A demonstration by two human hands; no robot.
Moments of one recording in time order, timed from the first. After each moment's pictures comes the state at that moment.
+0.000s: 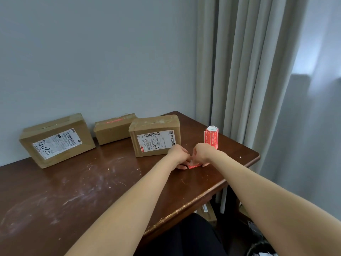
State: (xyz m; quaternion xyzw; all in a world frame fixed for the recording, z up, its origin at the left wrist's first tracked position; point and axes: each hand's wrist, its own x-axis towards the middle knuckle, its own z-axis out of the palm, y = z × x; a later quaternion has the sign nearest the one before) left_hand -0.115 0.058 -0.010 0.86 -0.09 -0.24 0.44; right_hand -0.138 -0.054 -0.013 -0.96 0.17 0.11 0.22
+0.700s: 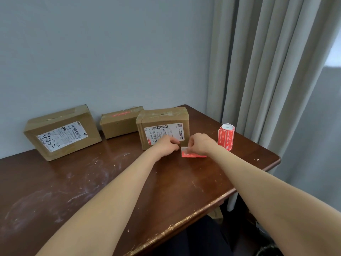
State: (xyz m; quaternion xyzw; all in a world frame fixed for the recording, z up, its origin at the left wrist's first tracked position) left_hand -0.045 0.108 -0.016 0.91 -0.17 -0.14 0.36; right_hand -0.090 -0.036 -0.014 -0.97 0.11 0.04 0.23
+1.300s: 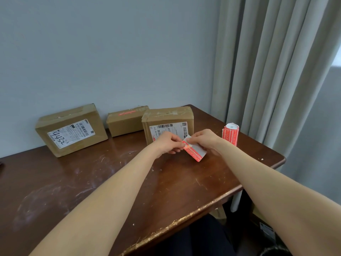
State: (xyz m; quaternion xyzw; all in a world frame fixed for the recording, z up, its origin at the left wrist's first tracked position) left_hand -0.055 0.124 -0.001 0.86 -0.18 -0.18 0.45; right_hand -0.103 -0.036 -0.003 -0.82 0.14 0.03 0.56
